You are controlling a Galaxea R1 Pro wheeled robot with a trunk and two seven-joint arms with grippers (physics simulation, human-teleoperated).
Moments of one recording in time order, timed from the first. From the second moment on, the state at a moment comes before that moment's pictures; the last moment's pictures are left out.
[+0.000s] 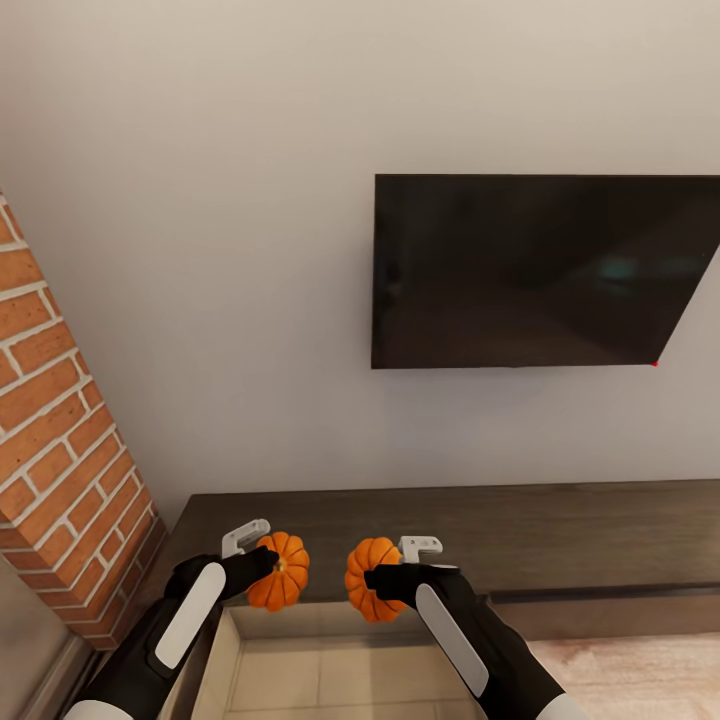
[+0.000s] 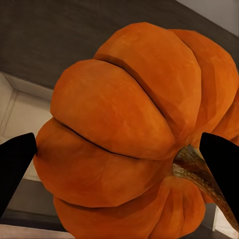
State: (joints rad) left arm -0.43 0.06 -0.16 -1.08 0.79 0.64 0.39; right arm -0.45 0.05 0.49 -1.06 -0.64 0.64 -0.35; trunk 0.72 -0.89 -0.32
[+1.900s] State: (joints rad) left arm -0.43 0.04 -0.19 -1.13 0.80 0.84 0.50; right arm -0.51 0.07 0.49 -0.93 -0.65 0.66 -0.36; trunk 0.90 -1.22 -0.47
